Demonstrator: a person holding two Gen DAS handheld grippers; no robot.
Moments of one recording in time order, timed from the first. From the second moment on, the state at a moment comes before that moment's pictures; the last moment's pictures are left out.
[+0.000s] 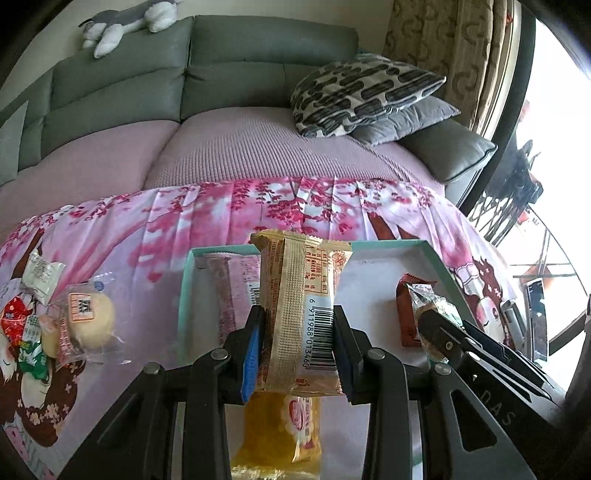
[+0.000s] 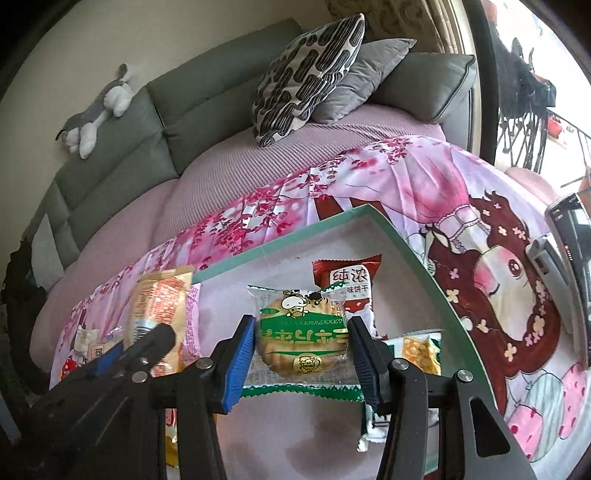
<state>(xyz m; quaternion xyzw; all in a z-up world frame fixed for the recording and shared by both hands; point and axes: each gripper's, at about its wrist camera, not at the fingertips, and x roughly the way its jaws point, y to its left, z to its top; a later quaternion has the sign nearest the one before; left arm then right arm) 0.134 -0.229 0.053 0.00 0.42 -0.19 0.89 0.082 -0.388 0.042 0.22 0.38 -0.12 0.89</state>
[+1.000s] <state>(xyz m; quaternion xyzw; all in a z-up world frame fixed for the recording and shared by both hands) 0.152 -0.221 0.045 -0.01 0.43 -0.17 0.89 0.096 -0.384 0.031 0.21 0.39 -0.12 0.89</state>
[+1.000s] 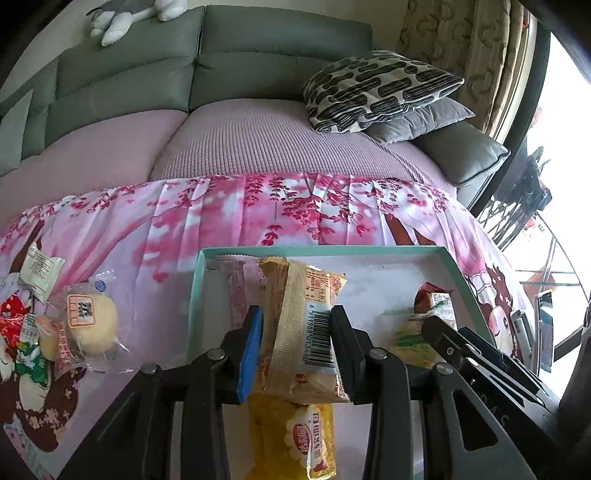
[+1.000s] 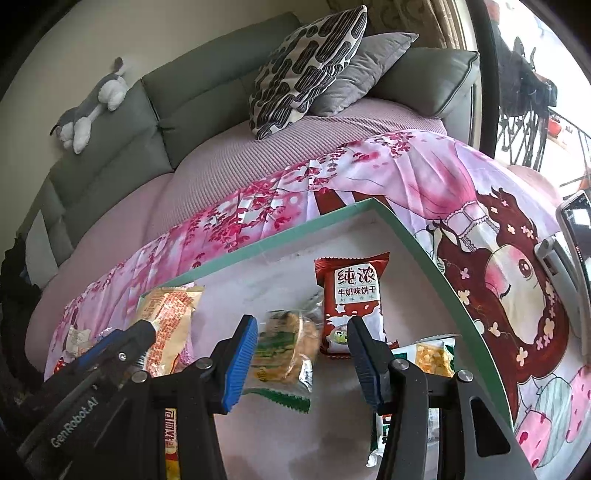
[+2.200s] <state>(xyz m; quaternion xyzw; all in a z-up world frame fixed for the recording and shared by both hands) 0.160 -0.173 0.045 -0.02 0.43 -0.08 0.90 0.099 -0.378 0.034 0.15 0.41 -0.16 0.89</state>
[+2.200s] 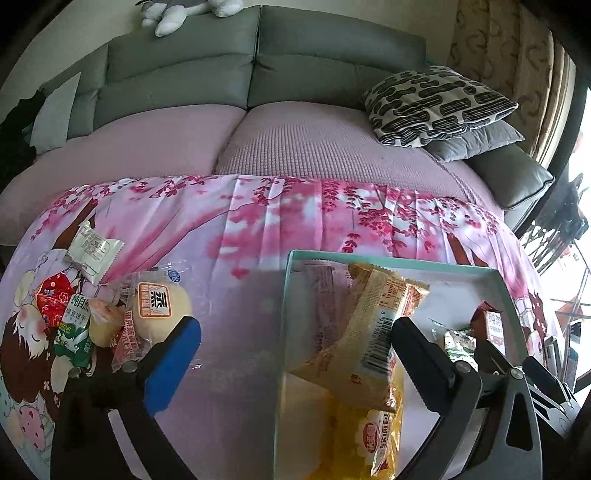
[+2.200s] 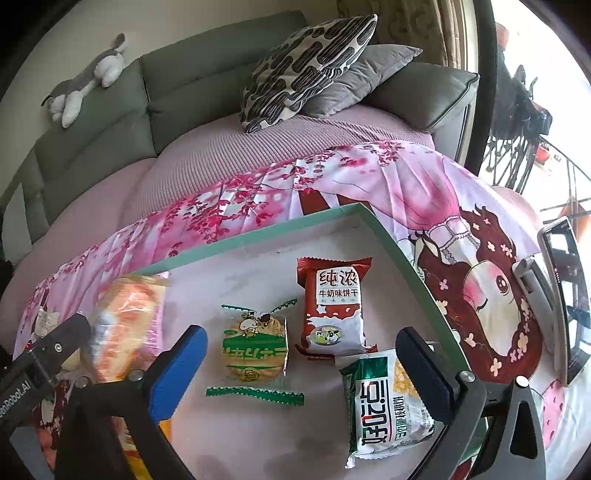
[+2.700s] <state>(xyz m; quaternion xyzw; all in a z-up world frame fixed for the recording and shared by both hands) 0.161 -0.094 0.059 -0.05 0.42 0.05 0.91 0.102 -0.349 0.052 0.12 0.39 -0.14 0.90</state>
